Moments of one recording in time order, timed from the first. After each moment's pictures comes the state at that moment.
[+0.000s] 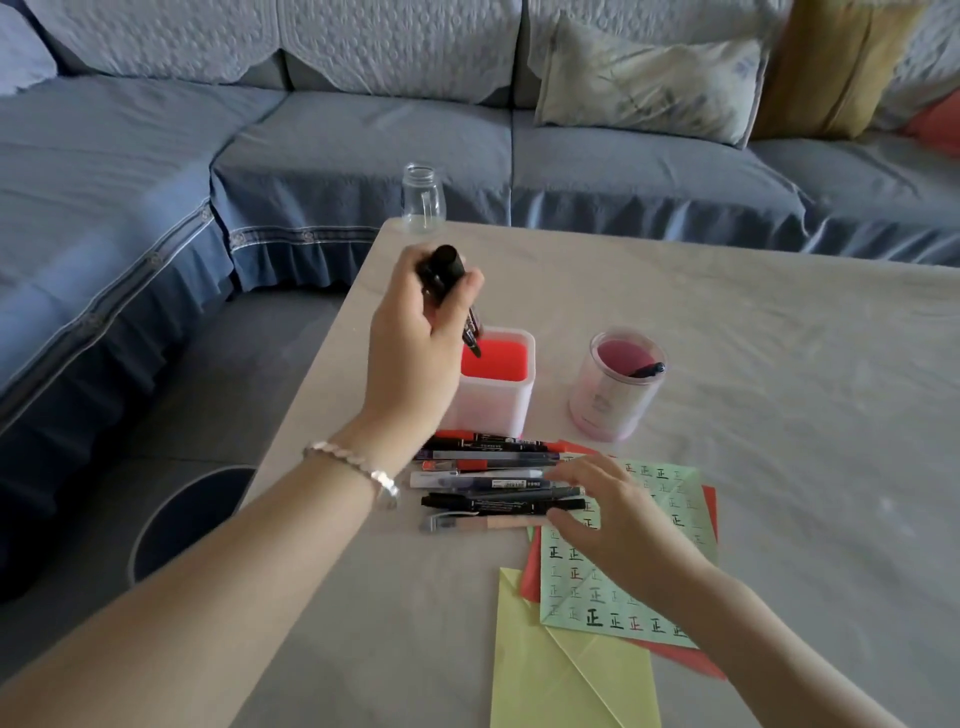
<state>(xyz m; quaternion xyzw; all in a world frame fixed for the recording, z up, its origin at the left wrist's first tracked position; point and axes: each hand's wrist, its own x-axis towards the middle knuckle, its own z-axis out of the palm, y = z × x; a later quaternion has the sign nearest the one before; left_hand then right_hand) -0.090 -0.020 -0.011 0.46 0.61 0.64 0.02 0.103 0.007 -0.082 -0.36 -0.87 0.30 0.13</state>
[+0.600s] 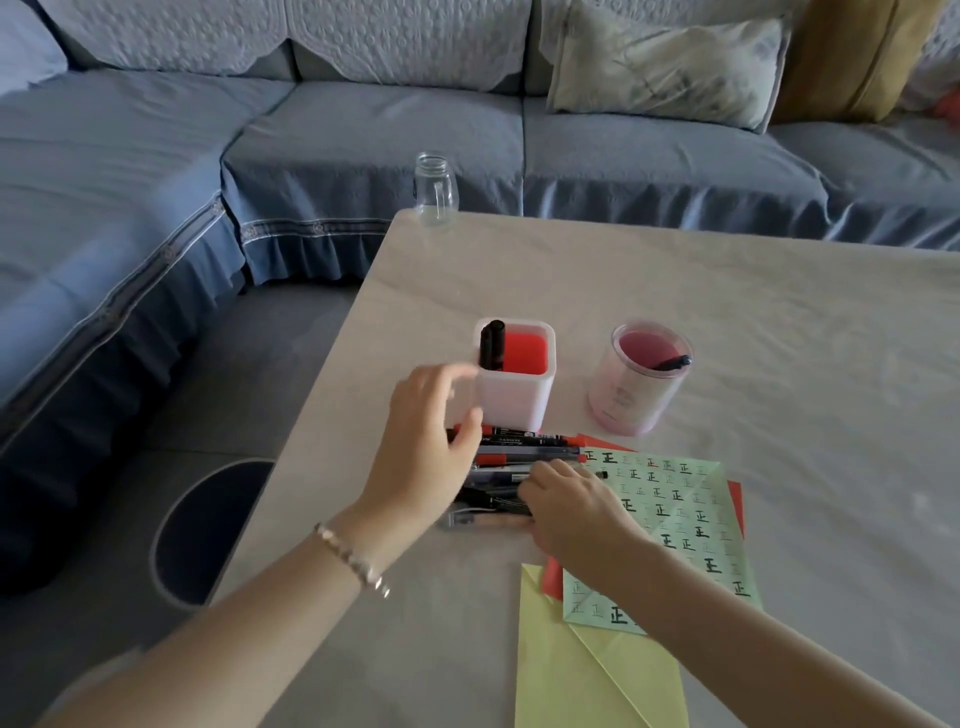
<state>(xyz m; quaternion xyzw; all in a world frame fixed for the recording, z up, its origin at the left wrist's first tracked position) -0.094 -0.060 -0.084 0.53 0.72 0.44 0.04 0.054 0.011 -0.120 -0.26 -0.97 0.02 -0.03</state>
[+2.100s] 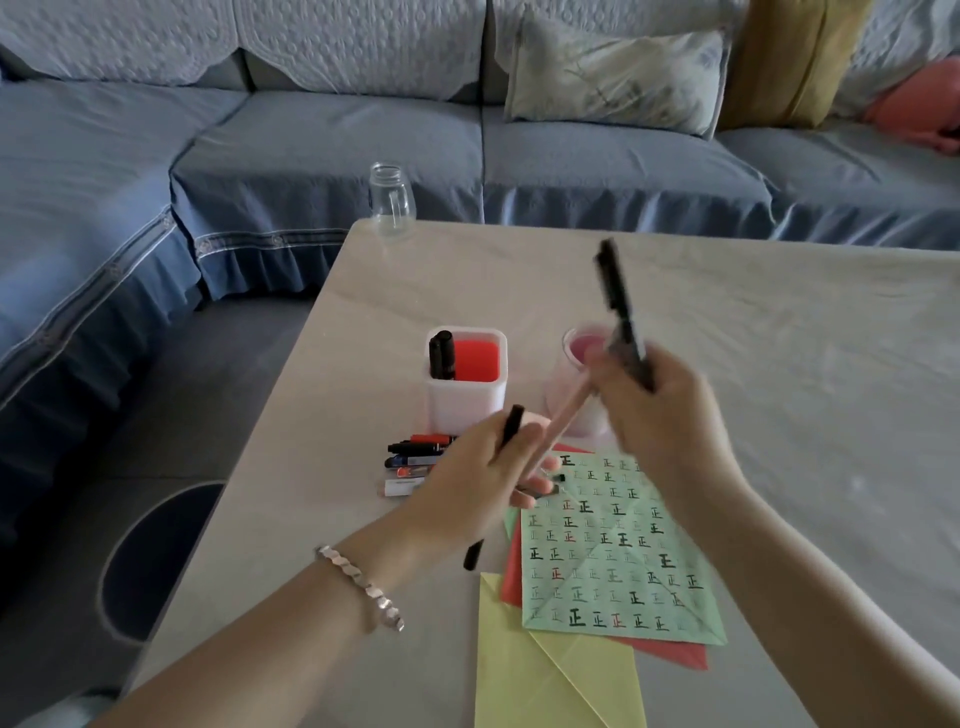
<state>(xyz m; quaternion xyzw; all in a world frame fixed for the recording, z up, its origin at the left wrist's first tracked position) -0.032 -0.047 -0.042 0.48 0.59 0.45 0.46 0.091 0.029 -0.008 -0.45 -0.67 0.45 0.39</state>
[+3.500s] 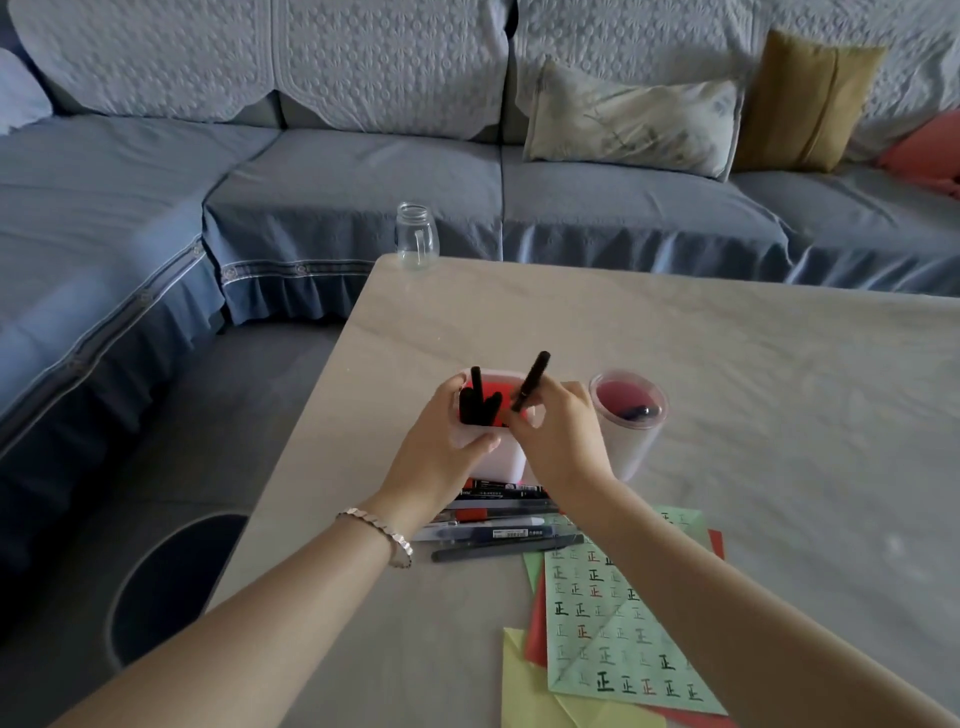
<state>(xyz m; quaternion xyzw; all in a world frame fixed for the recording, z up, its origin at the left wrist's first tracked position) -0.101 -0.007 -0.074 0.49 0.68 0.47 0.27 0.009 0.068 -0.059 -0.44 -0.80 0.30 0.29</state>
